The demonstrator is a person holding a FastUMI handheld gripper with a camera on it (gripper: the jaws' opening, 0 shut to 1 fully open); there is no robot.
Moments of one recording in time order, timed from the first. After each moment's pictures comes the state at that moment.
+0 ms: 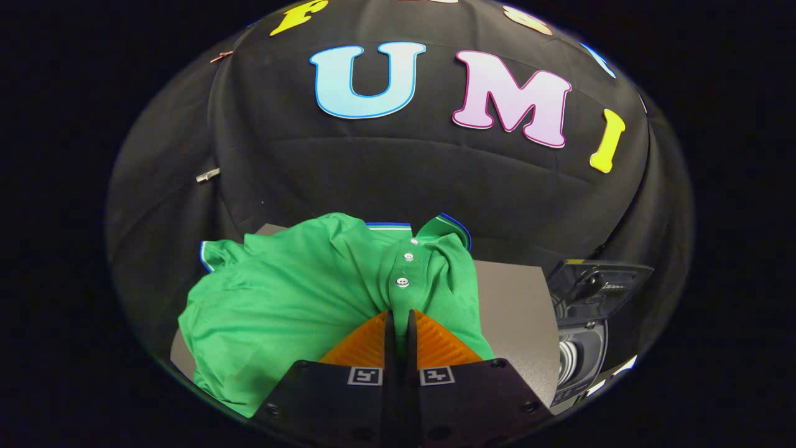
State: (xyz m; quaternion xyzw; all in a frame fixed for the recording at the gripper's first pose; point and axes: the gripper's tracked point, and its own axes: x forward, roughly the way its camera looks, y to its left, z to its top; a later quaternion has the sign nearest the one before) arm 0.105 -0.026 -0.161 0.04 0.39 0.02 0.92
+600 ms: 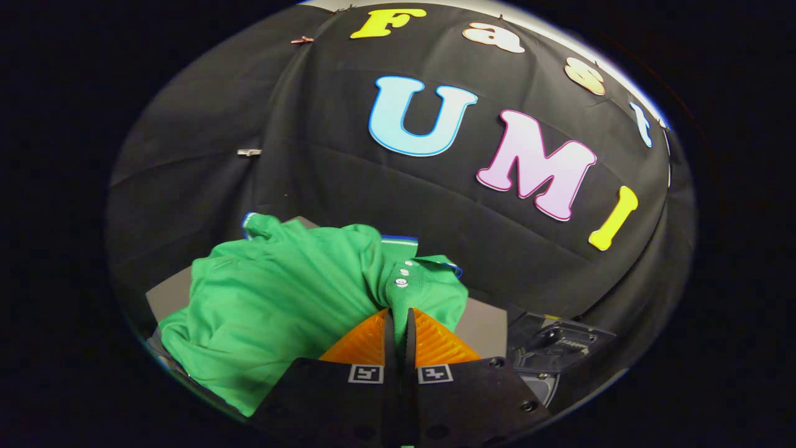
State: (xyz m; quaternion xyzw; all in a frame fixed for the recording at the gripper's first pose) arm 0.066 -0.037 -0.114 -0.10 0.28 0.10 0.95
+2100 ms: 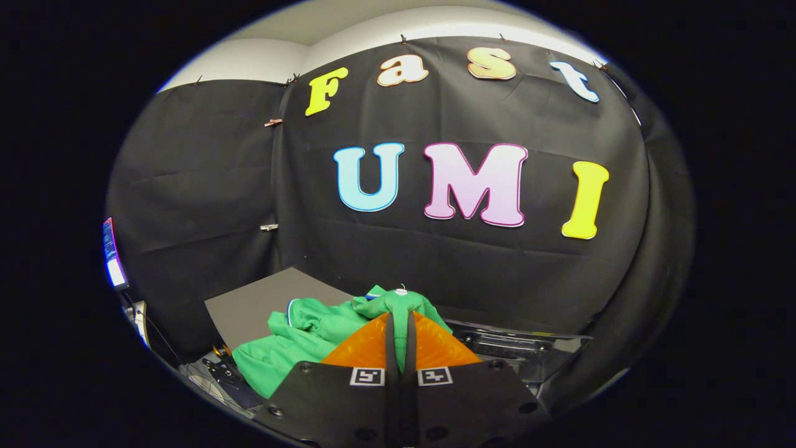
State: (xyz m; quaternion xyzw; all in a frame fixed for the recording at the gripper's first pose) arm 0.015 -0.303 -0.005 0.05 0.19 0.16 0.97
